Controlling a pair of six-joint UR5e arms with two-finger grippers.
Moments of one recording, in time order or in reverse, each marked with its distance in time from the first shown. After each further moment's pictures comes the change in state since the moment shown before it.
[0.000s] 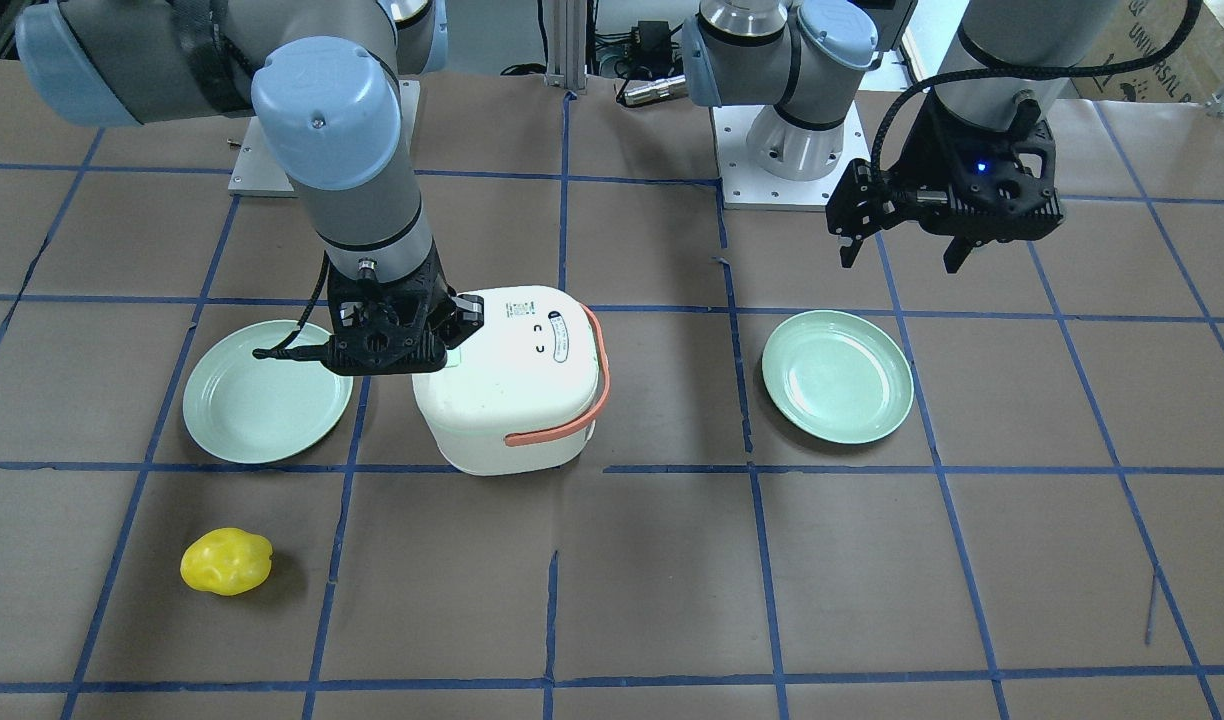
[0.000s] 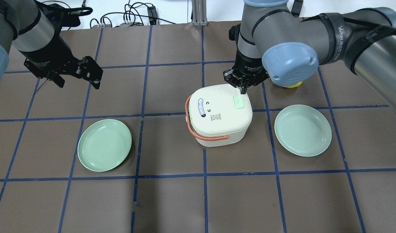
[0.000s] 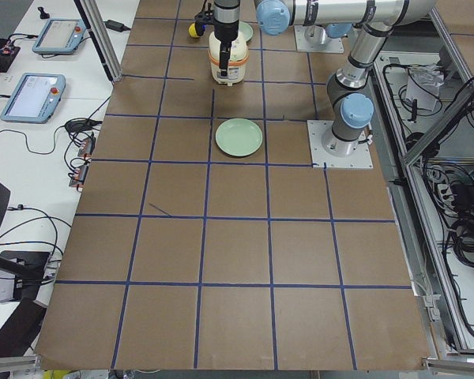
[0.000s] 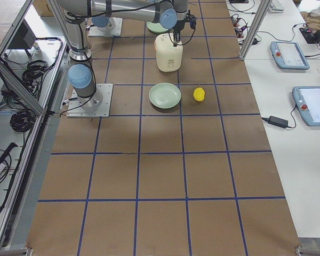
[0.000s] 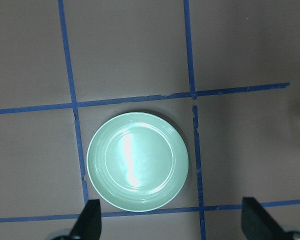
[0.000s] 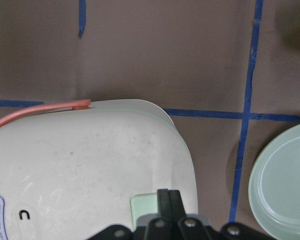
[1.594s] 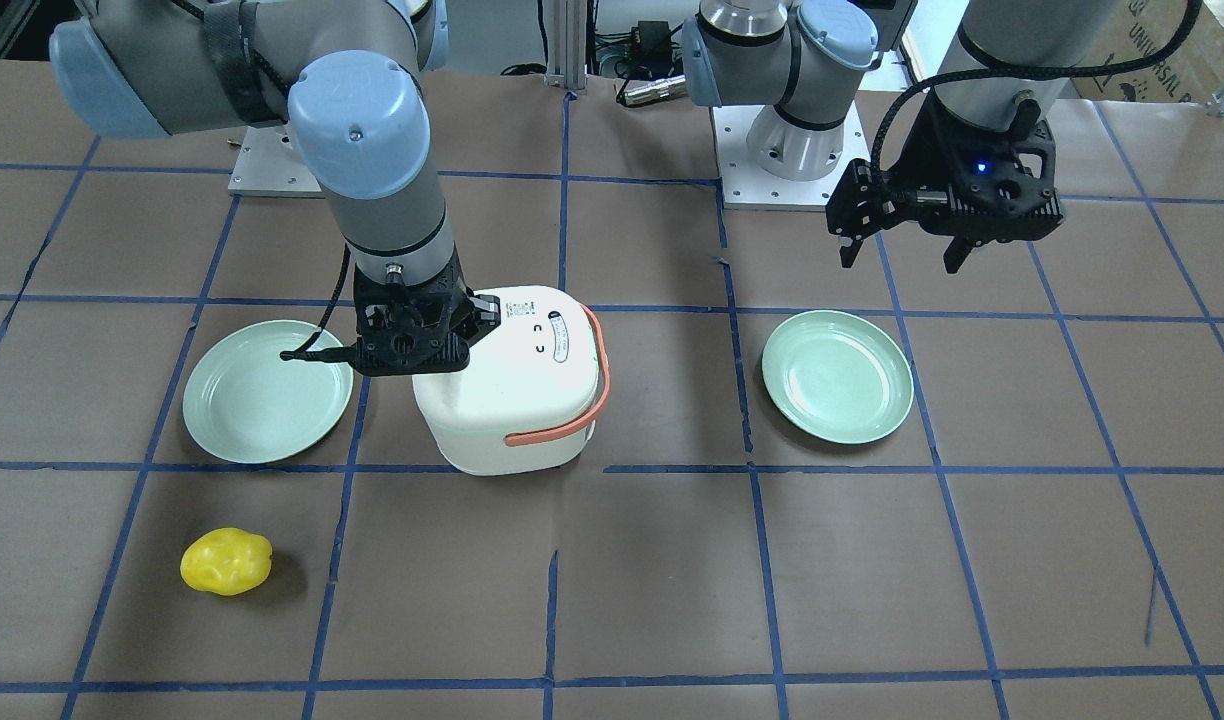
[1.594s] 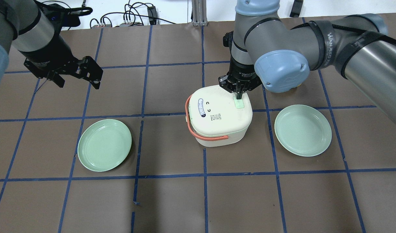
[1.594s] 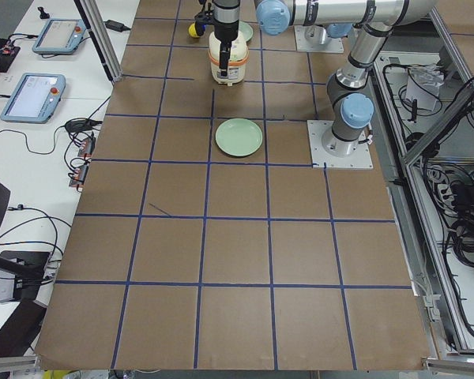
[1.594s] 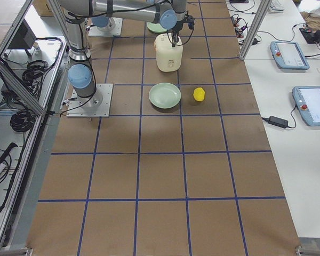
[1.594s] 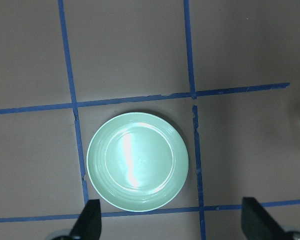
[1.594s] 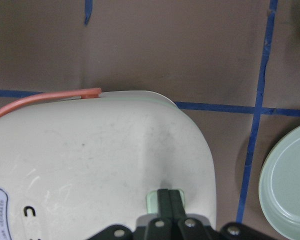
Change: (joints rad) left arm 0.000 0.000 0.000 0.000 0.000 0.000; right arm 0.027 0.008 0.022 -0.010 -0.005 0.011
